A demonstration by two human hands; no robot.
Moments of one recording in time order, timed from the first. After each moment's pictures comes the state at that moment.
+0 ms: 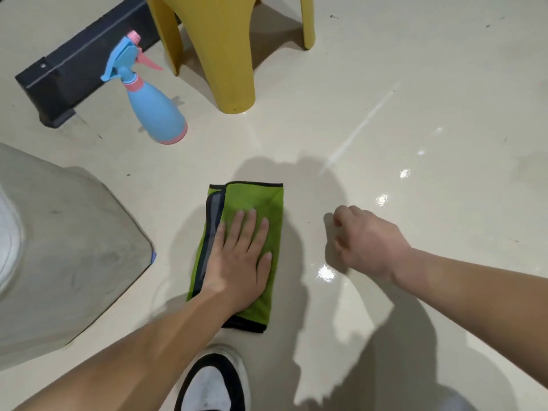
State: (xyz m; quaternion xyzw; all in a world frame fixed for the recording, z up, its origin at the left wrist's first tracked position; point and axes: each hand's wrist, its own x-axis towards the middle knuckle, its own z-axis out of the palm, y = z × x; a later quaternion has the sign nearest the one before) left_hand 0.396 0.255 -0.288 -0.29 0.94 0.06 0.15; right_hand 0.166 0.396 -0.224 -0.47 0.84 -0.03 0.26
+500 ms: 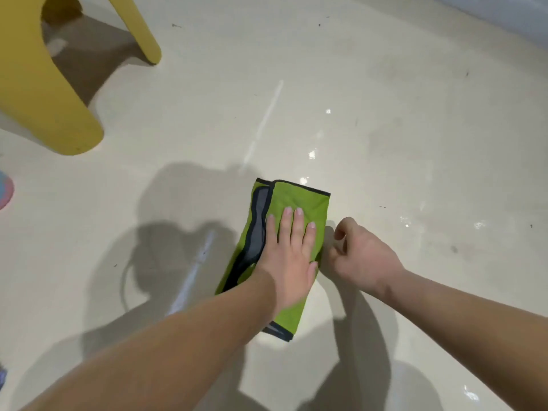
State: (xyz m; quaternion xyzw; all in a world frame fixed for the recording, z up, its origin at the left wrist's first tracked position) left_hand 0.200 0.391 -0.281 0.01 0.99 0.00 0.15; right_hand 0.115 0.521 -0.202 -0.14 0.94 -0.10 0.28
